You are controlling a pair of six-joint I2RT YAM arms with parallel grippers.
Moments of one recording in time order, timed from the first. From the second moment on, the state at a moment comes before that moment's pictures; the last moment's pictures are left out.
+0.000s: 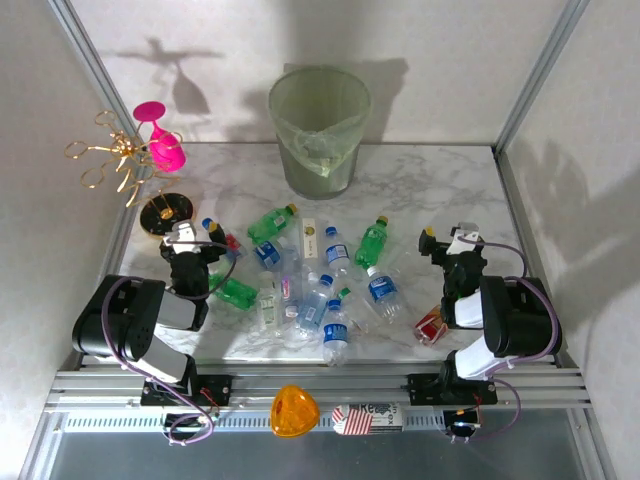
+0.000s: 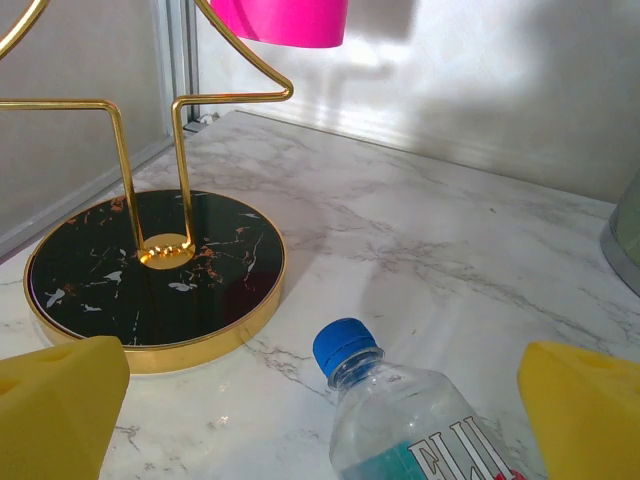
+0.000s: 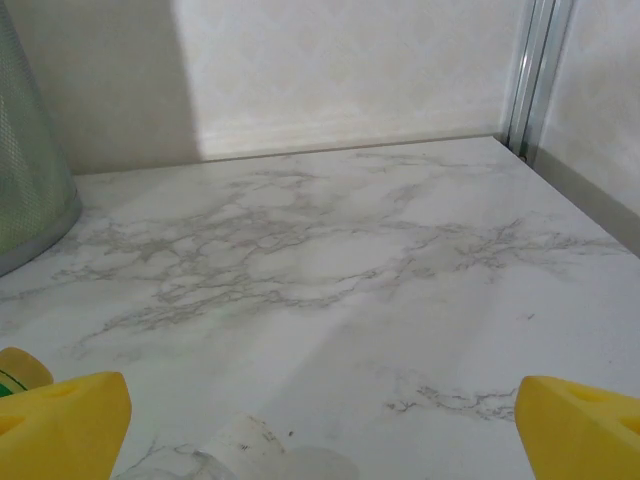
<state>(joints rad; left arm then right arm) -0.09 1.54 0.20 1.22 -0.35 -0.18 -0.01 1.54 0.19 1.20 0.03 0.07</state>
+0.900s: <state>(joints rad) -0.08 1.54 0.20 1.22 -0.34 -0.18 -0.01 1.54 0.20 1.20 0.03 0.07</state>
